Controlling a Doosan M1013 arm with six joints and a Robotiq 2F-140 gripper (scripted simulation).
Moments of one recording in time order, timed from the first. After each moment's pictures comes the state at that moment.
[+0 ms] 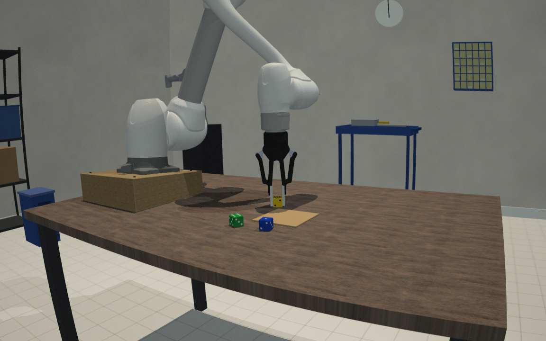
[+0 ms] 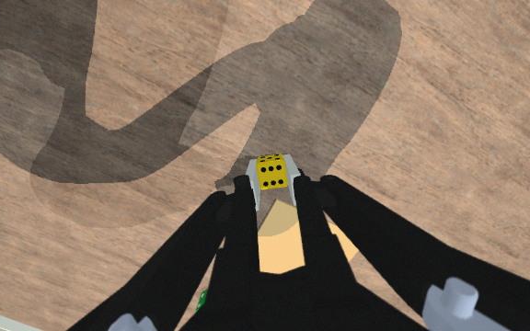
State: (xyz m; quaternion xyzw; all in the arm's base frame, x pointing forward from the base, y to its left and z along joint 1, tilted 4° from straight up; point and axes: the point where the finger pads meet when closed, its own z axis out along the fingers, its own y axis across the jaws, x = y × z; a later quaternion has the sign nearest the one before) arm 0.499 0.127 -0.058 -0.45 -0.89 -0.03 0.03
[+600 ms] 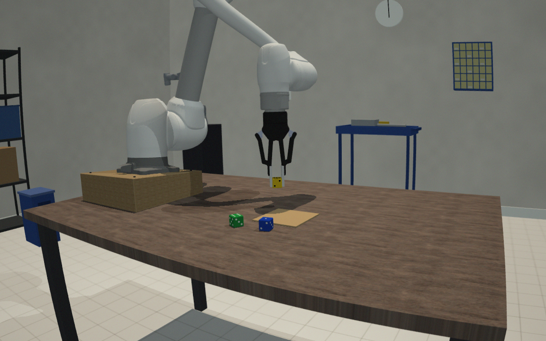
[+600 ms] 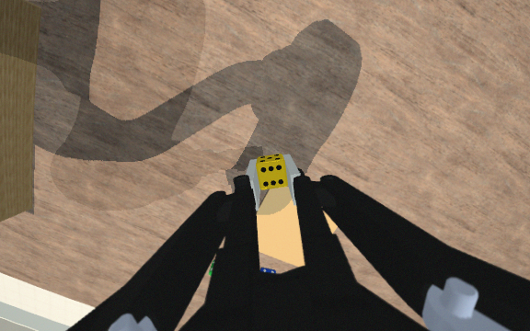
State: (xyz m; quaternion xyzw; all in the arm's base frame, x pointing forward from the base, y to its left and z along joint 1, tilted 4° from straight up) arm 0.500 0.123 0.004 -0.45 -0.89 -0.03 0.02
